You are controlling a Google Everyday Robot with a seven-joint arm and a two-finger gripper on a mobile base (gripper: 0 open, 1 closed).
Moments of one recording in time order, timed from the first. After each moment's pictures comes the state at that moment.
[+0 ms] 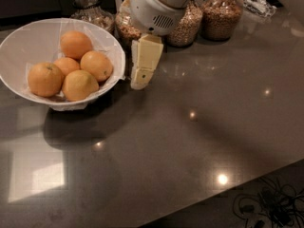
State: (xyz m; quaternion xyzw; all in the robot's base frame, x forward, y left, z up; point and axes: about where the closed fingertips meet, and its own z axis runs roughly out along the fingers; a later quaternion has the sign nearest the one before) arm 0.525 0.034 0.991 -0.75 0.59 0.04 0.29
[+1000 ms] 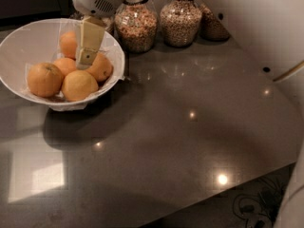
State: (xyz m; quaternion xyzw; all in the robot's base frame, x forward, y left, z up) arm 0.564 0.162 1.012 -0.79 0.49 0.11 0.35
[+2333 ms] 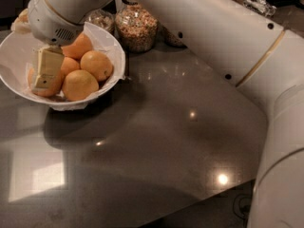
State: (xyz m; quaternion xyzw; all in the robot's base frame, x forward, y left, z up) arm 0.520 0.249 0.977 -0.81 0.42 0.20 0.35
